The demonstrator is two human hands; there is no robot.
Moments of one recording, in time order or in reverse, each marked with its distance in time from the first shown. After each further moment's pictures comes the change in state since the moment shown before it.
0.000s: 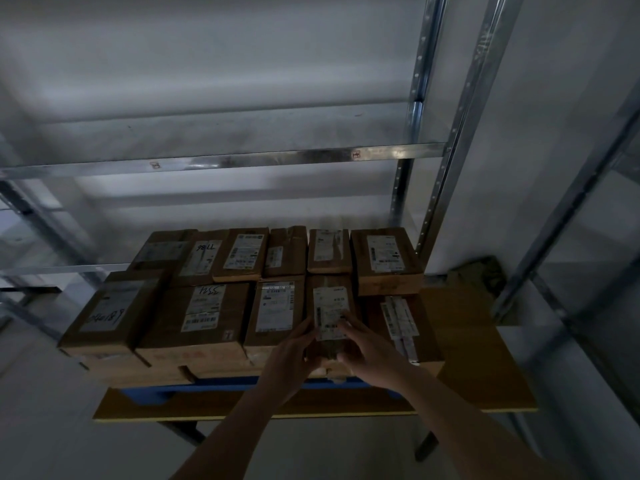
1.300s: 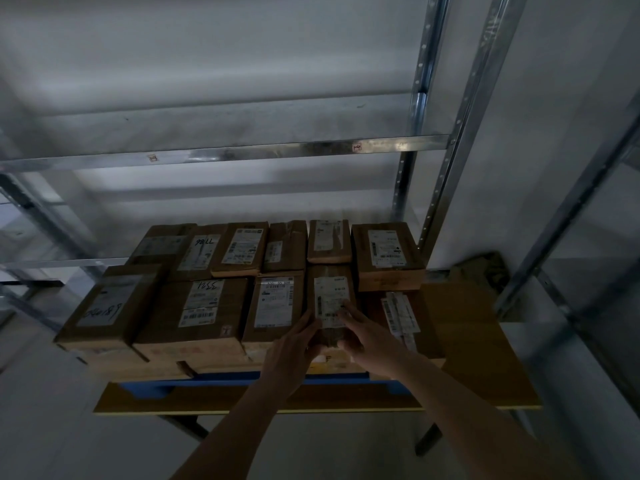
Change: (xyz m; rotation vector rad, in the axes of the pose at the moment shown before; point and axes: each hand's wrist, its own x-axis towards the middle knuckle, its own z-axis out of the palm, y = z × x) left_hand 0.007 0.002 0.007 0.133 0.033 -0.066; right_hand 0.011 0.002 -0.010 -0.054 -0.018 -0.015
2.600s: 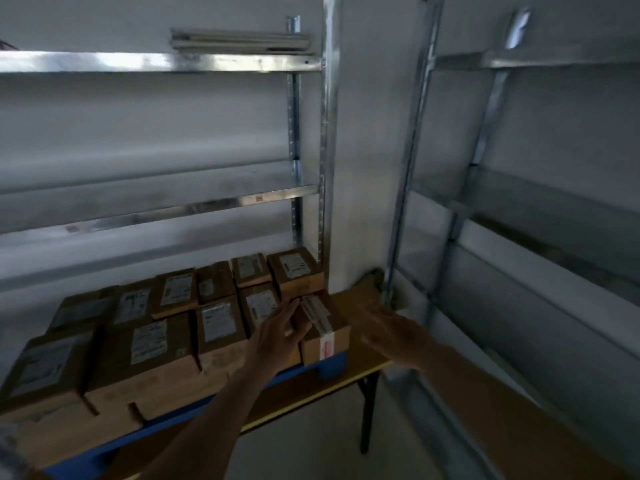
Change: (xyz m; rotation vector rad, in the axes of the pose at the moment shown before) left_hand -0.094 0.109 -0.078 -0.192 0.057 0.346; right_hand -0.274 -0.070 -0.046 -0.231 0.401 0.436
